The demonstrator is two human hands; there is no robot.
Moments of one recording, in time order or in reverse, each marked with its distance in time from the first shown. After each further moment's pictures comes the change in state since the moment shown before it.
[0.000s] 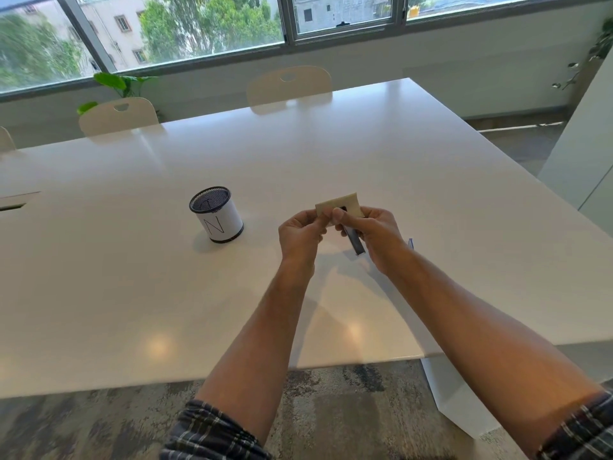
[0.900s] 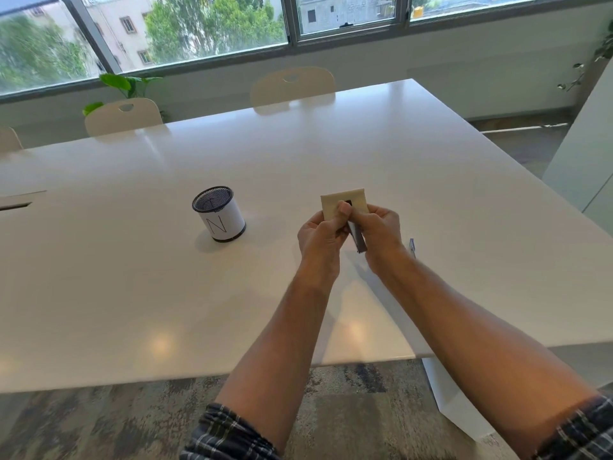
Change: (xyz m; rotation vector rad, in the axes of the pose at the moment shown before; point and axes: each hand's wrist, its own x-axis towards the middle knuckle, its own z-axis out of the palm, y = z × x) left_hand -0.022 0.003 0.029 -0.347 -0.121 -0.099; right_hand -0.010 -0.009 0.020 0.126 0.244 0.036
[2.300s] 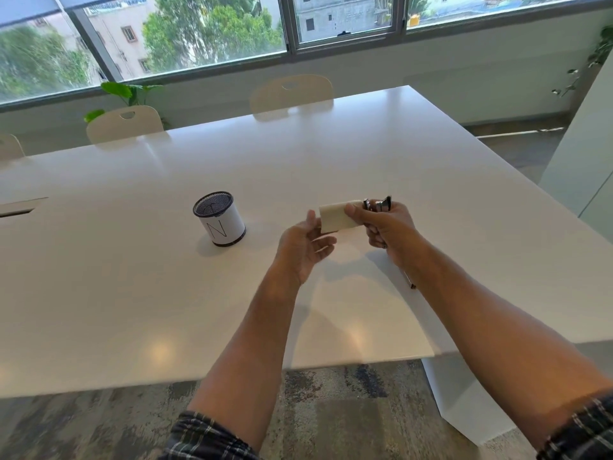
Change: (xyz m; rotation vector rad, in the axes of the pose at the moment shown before) left_hand 0.011 0.025 -0.033 0.177 -0.057 -0.211; right_hand 0.017 -0.020 -0.032 -0.028 -0.236 0.034
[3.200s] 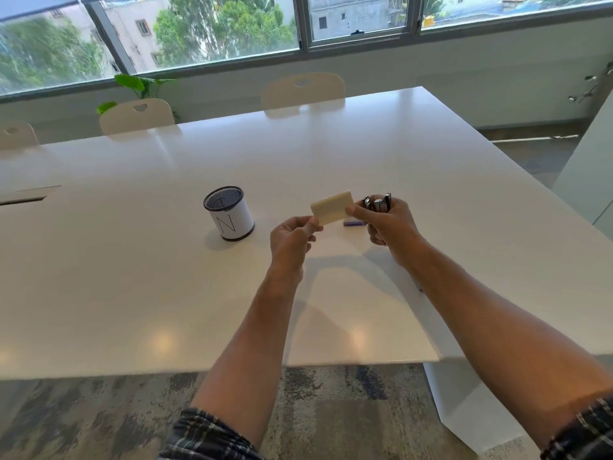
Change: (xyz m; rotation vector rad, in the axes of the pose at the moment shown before) left_hand 0.009 -0.005 -0.030 0.196 0.278 0.262; right_hand 0.004 -0.003 0.016 -0.124 0.000 -0.056
